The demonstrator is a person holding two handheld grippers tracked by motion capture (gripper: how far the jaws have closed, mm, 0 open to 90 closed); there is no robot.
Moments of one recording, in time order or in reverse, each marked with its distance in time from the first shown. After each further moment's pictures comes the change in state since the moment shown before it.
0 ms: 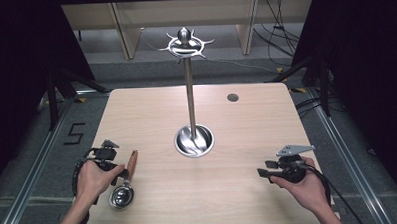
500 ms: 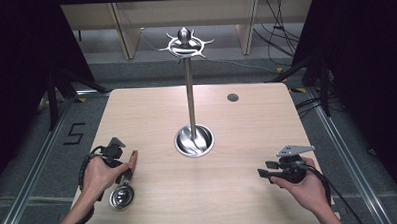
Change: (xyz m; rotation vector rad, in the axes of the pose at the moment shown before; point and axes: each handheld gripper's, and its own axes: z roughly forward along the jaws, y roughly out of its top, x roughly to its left) left arm -0.007 0.014 0.014 0.081 -0.013 0.021; right arm 0.000 -0.002 0.002 -0.011 -0.001 0.013
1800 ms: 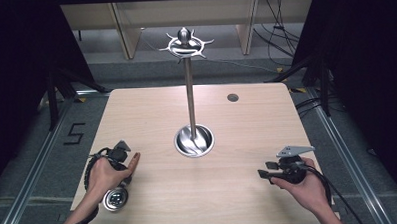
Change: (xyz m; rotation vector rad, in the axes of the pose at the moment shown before) left arm -0.012 -0.003 0.011 0.078 0.045 0.011; right arm 0.000 -0.001 -0.002 0.032 0.003 -0.004
